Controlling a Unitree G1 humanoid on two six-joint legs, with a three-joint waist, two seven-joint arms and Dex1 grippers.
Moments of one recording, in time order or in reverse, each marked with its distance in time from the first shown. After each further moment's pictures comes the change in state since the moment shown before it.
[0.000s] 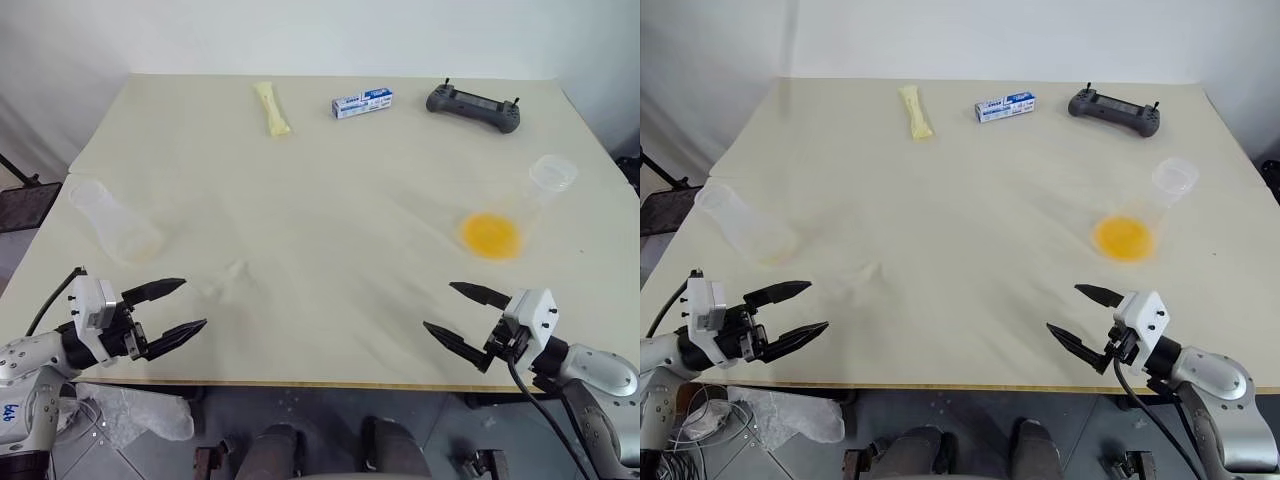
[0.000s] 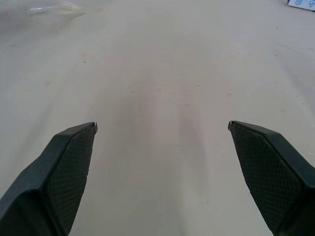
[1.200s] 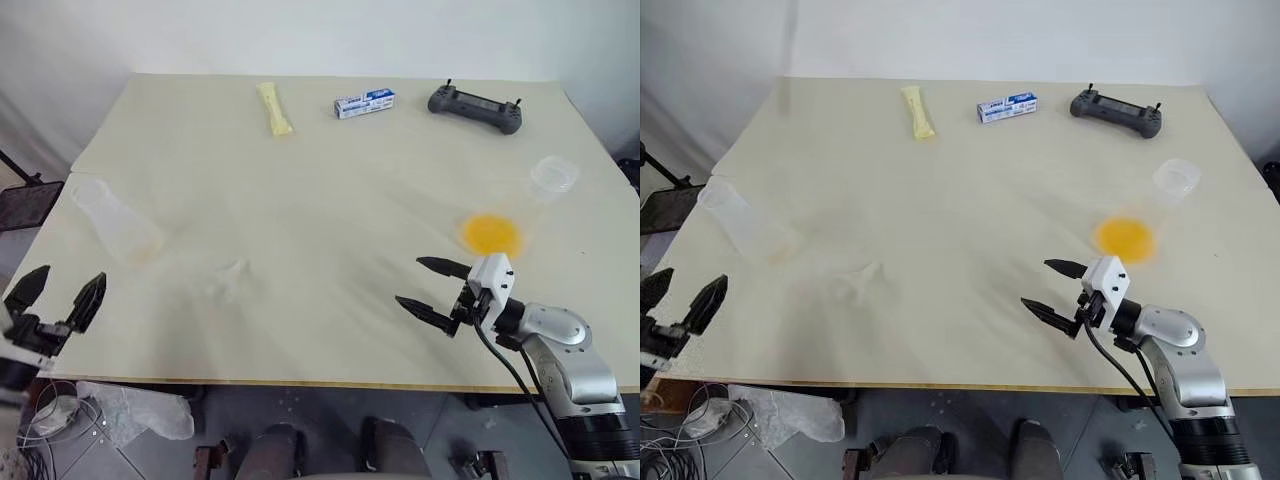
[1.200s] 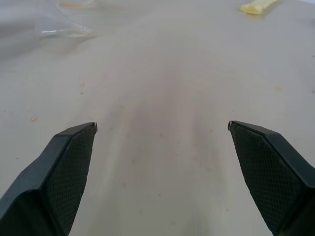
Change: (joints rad) left arm 0.073 -0.177 0.324 -0.193 -0.025 0.140 0.682; right arm -0.297 0.042 0.151 0.222 -0.030 -0.004 0.059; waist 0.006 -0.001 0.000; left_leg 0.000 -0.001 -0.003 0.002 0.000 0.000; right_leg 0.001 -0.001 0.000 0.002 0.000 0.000
